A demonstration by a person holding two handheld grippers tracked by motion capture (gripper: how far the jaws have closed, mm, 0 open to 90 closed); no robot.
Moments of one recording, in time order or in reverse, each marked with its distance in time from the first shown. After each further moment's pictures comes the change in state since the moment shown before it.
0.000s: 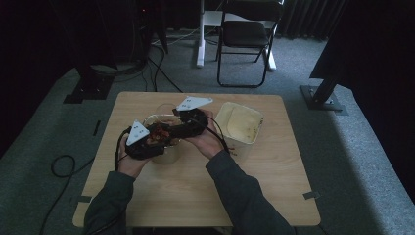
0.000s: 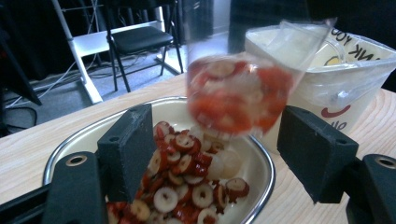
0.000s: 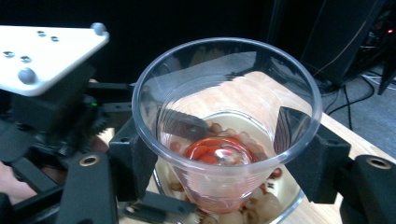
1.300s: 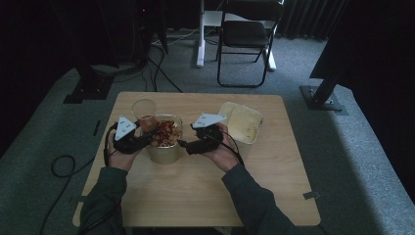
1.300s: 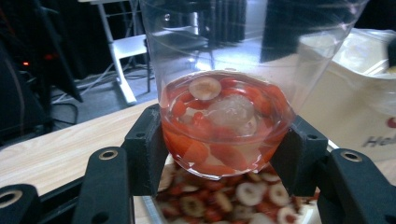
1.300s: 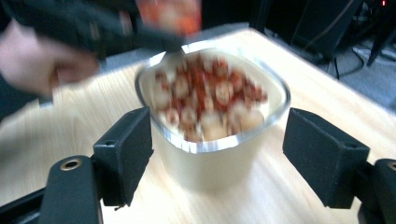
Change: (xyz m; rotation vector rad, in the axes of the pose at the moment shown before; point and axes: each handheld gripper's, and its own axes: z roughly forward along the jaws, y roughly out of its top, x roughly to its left) left arm 0.041 -0.007 -0.017 -0.024 0.171 -0.020; right arm -0.009 -0.067 -0.027 0.099 -0.050 -0.010
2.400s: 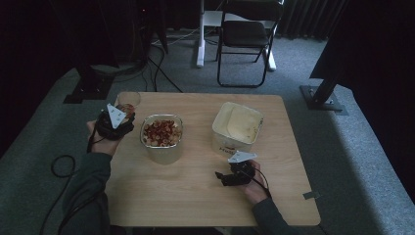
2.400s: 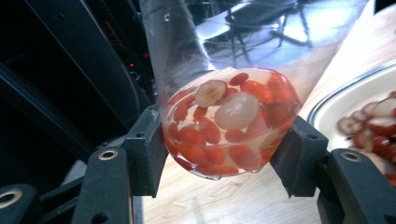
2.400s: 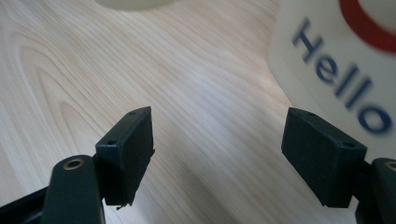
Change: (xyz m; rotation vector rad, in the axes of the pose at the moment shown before) left arm 0.050 0.003 0.017 0.122 0.331 0.261; right arm -0.019 -0.159 -0.030 0.193 -0.134 0.155
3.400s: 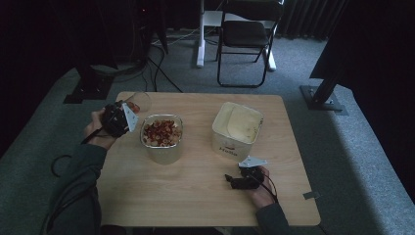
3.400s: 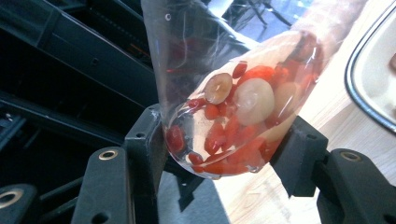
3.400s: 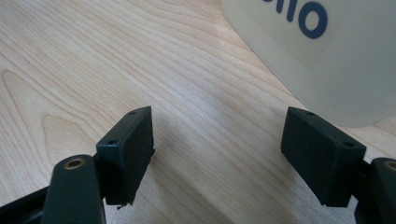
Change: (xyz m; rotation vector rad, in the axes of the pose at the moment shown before) left arm -0.007 0.020 0.001 0.090 0.125 0.476; right arm -0.018 -0.038 -0.003 -0.007 -0.063 0.086
